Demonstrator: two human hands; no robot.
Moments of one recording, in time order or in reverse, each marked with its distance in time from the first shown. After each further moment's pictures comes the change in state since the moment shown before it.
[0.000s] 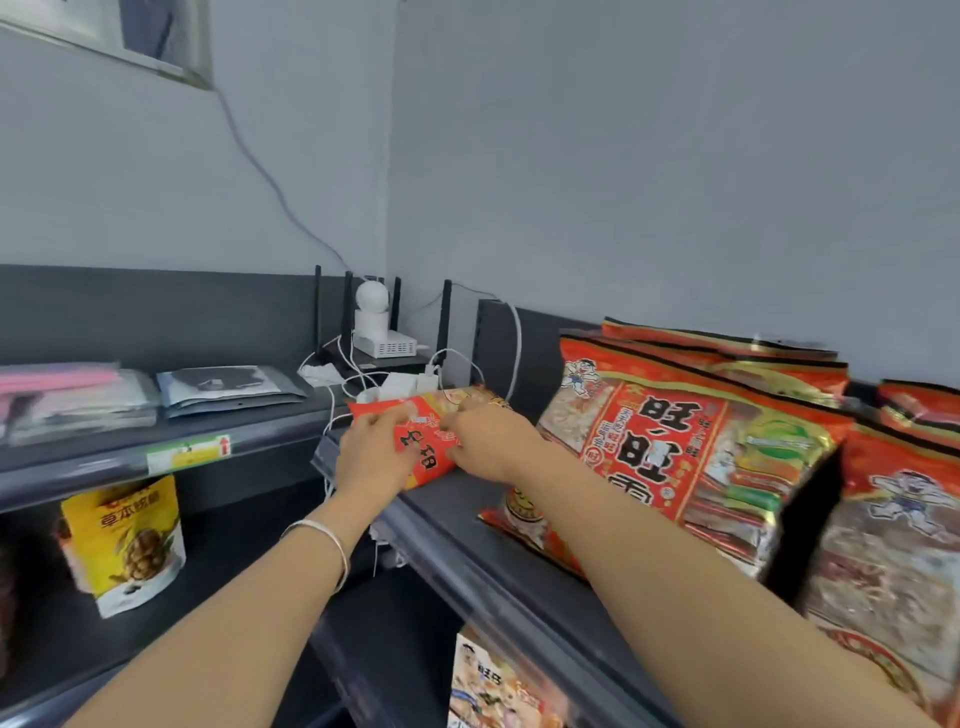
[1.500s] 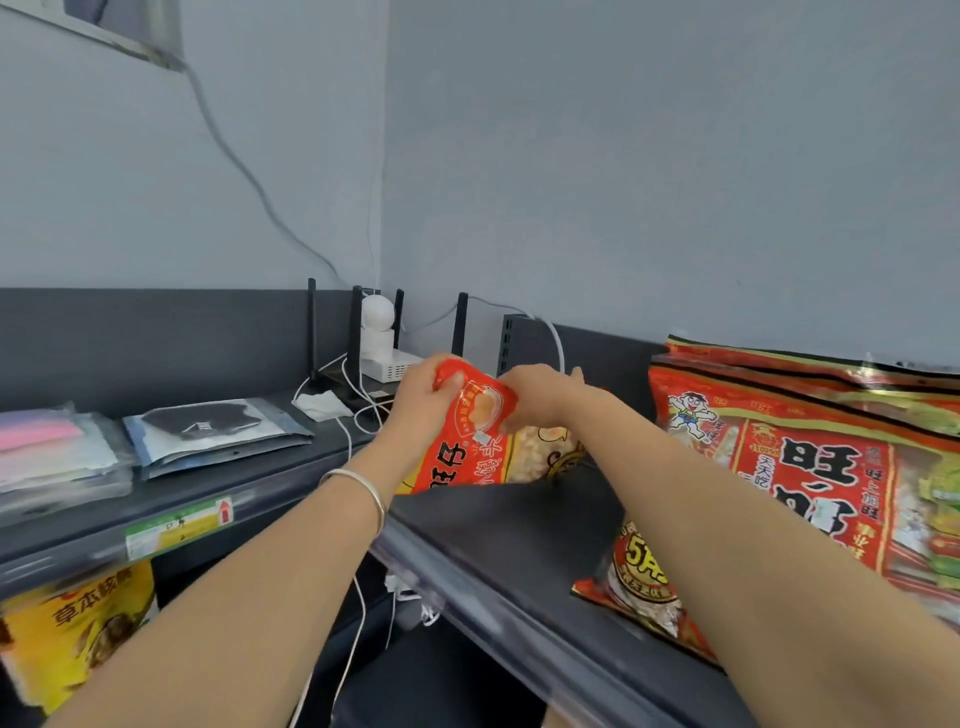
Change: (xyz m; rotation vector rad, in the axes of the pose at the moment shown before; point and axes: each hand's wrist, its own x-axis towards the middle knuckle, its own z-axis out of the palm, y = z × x) left_hand 0.110 0.011 -0.037 -0.701 -0.167 0.193; right_hand 0.120 0.023 -0.024 0.128 -0.077 0.279
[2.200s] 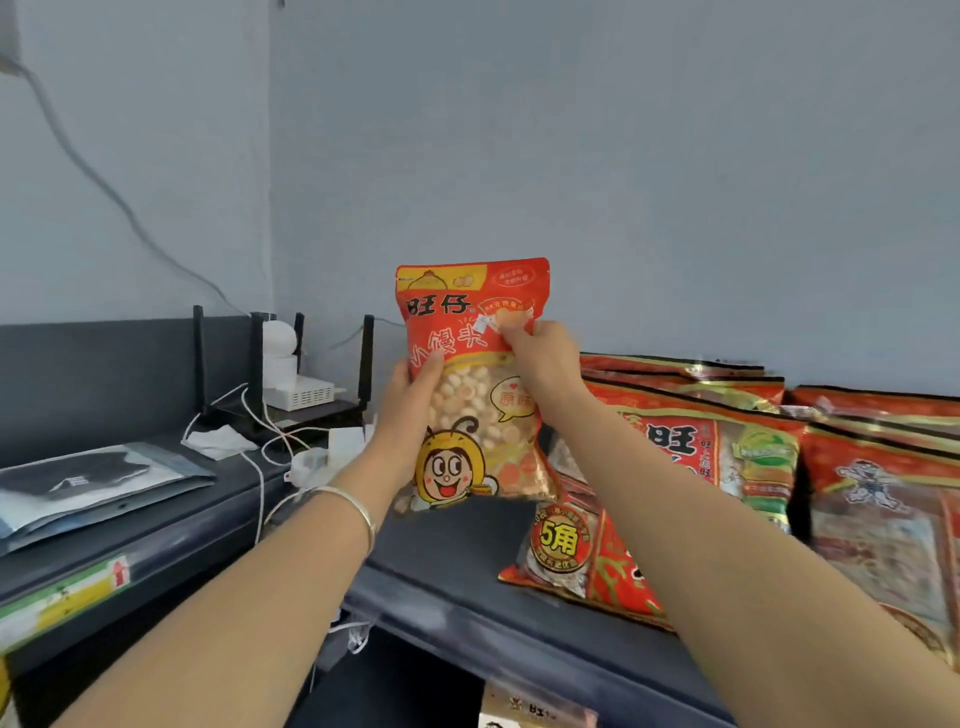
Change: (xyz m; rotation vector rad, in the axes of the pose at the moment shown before) left_hand -0.020 0.046 0.038 -0.440 -0.144 -0.109; right_hand -0.073 0.006 -0.053 0.867 0.767 0.401
